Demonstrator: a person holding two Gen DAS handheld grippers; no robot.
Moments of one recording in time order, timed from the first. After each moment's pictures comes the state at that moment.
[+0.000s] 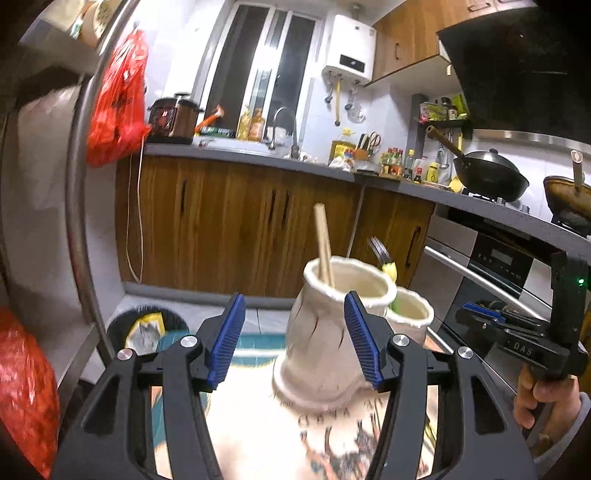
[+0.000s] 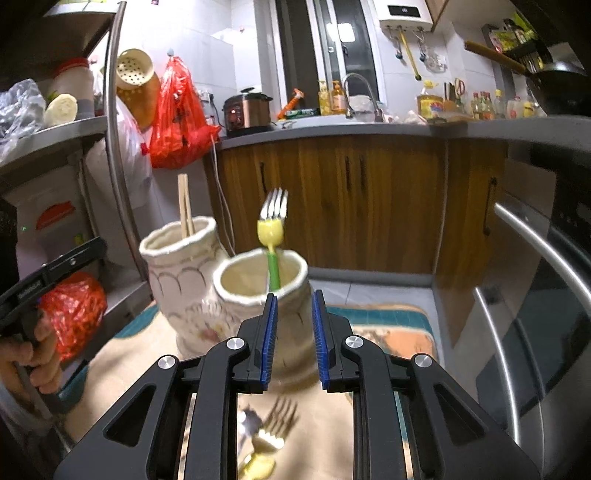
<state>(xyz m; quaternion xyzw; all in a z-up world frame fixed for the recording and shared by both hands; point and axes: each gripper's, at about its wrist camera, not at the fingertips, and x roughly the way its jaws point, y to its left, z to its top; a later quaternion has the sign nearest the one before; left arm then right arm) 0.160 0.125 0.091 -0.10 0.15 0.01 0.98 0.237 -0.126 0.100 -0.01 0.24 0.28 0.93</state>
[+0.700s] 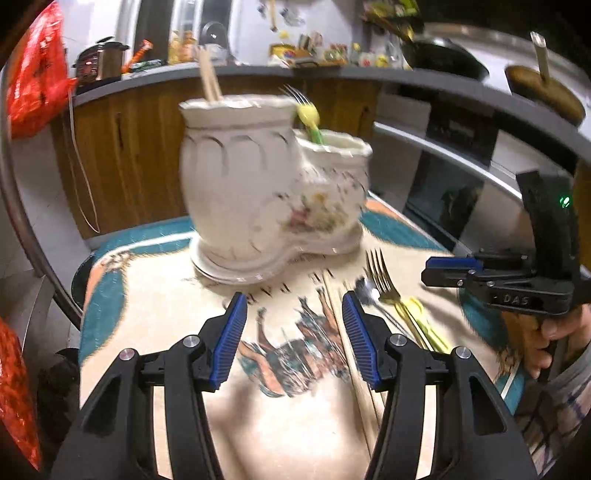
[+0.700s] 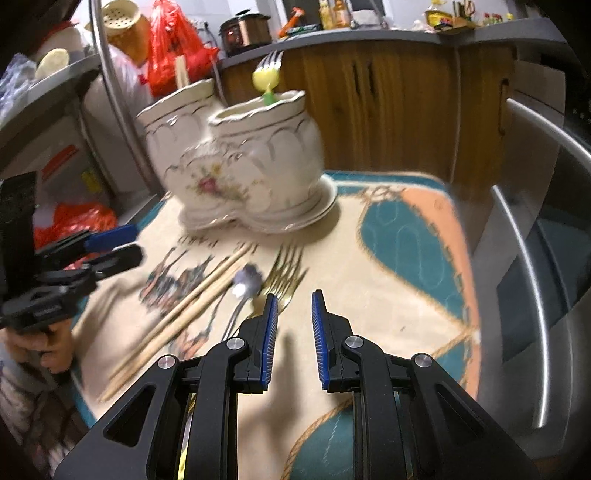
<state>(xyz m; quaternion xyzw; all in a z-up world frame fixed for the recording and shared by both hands) 0.173 0.050 0.014 -0.01 0.33 -0.09 0.94 0.210 -0.141 0.029 -0.02 0.40 0.31 0.86</state>
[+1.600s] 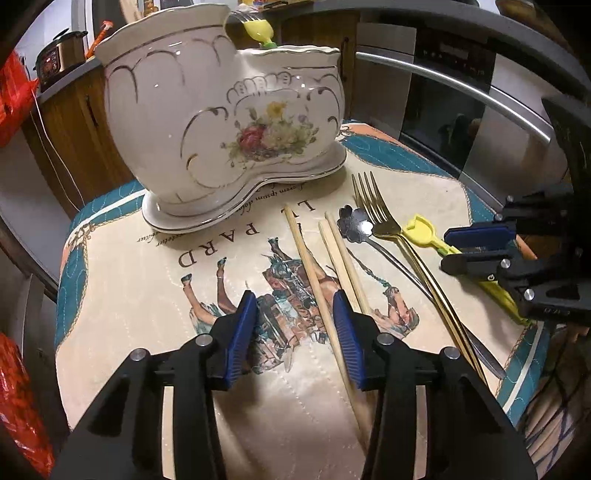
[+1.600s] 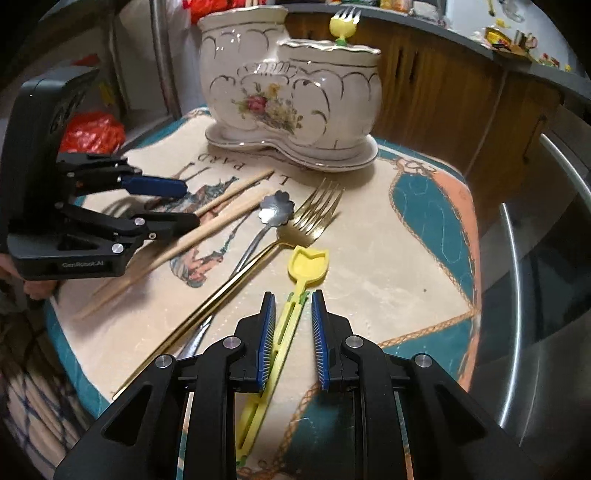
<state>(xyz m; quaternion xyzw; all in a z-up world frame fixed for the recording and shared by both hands) 0.192 0.019 -0.019 0.06 0.42 -0.10 0.90 0.185 -0.114 0.022 -0.18 0.43 0.32 0.82</state>
